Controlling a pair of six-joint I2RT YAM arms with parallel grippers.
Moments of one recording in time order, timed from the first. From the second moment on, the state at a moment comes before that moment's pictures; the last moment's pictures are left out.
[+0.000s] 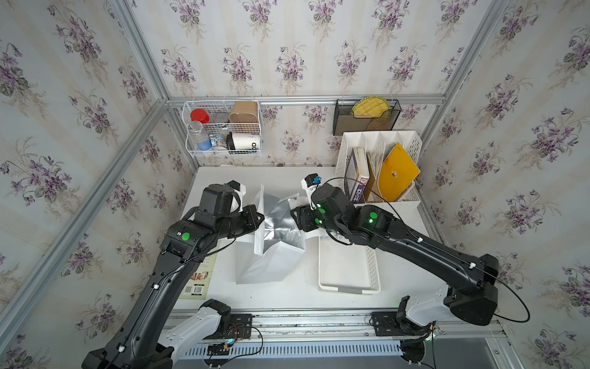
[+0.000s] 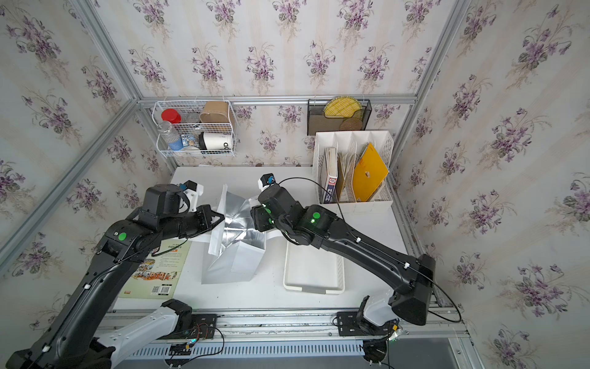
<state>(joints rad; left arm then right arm) -0.41 1.01 1.31 -1.03 0.31 -0.69 1.06 1.50 1.56 -0.69 0.22 0.51</state>
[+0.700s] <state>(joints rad) -0.41 1.00 1.30 -1.03 0.30 -0.69 1.12 1.73 1.59 -0.69 0.11 0.47</state>
